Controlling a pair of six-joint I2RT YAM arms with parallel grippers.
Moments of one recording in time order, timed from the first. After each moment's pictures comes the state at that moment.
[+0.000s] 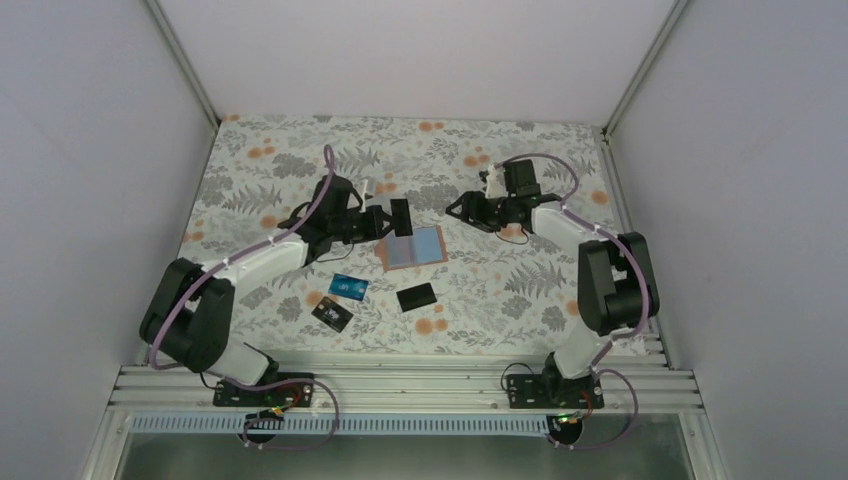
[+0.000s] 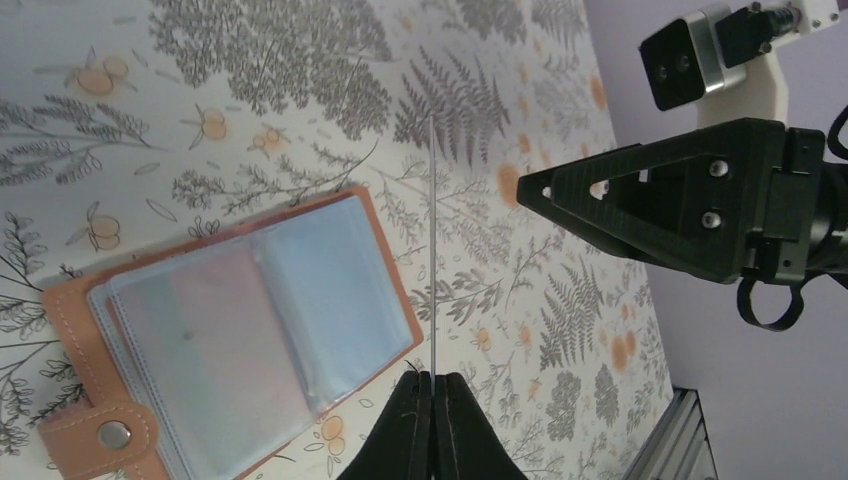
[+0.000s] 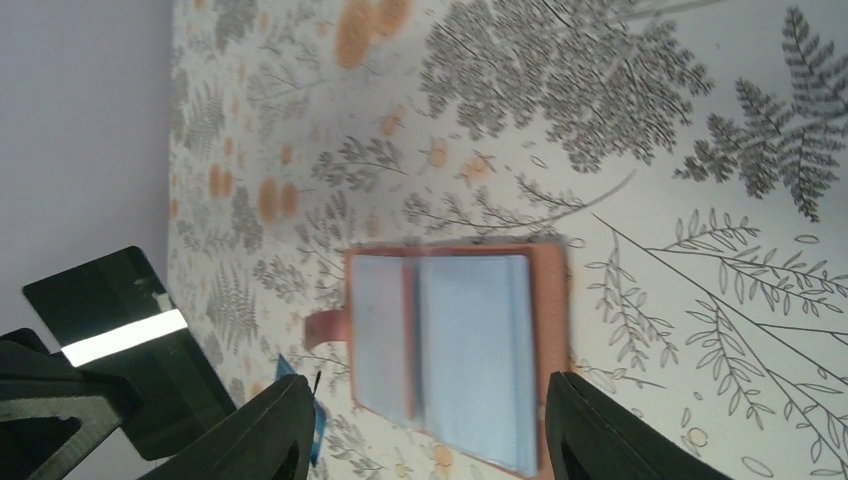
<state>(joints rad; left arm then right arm) -0.49 1.46 0.86 -0.02 0.46 -0.70 0.25 1.68 1.07 -0.27 -0.66 0.53</state>
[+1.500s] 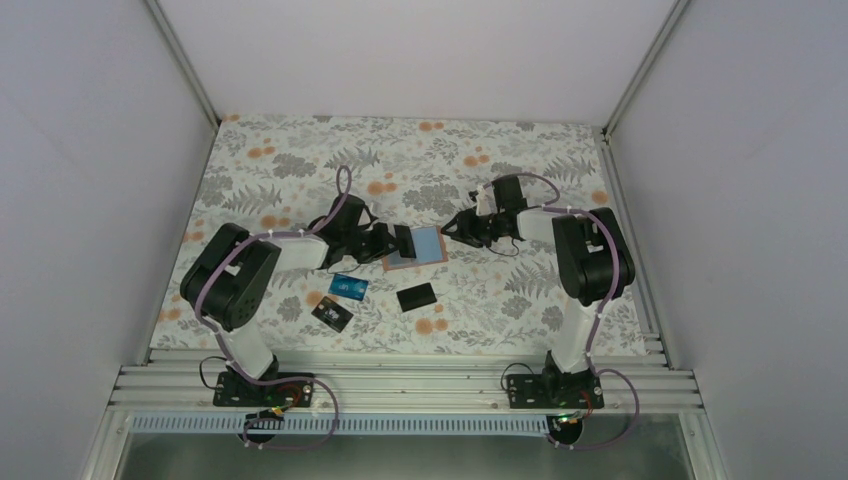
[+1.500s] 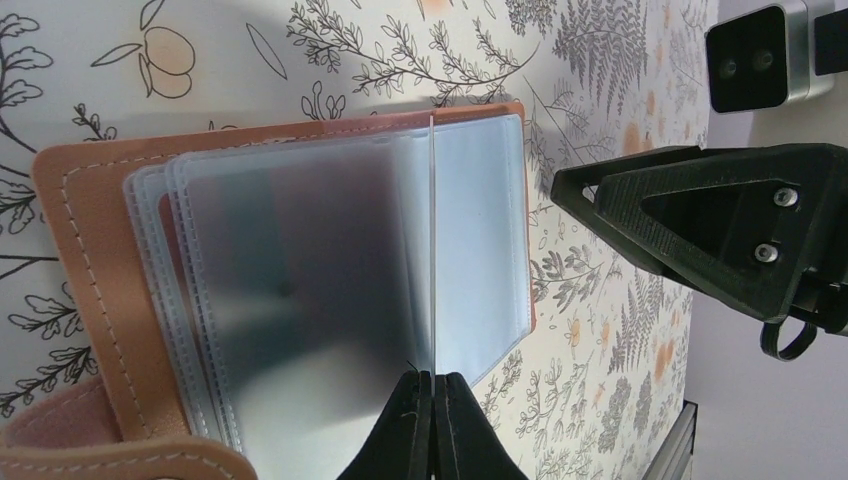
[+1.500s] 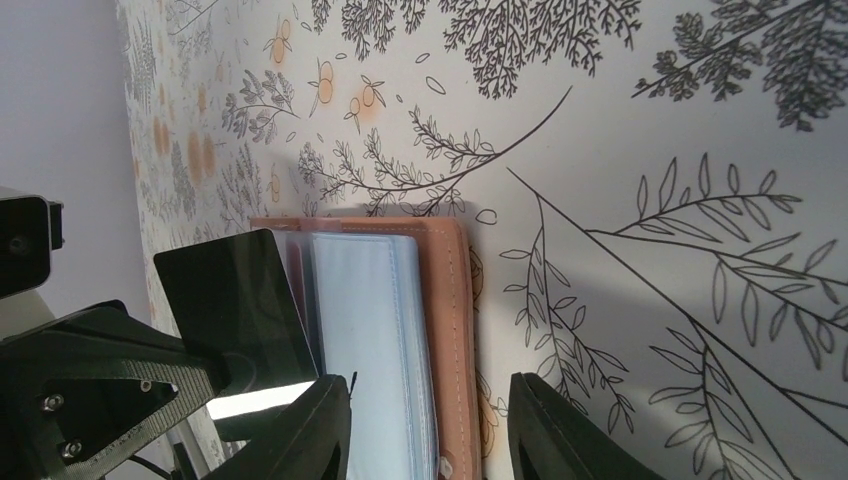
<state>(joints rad) -0.49 1.75 0.80 0.17 0.52 -0.87 0.25 1.92 1.01 -0.10 -0.76 0.50</state>
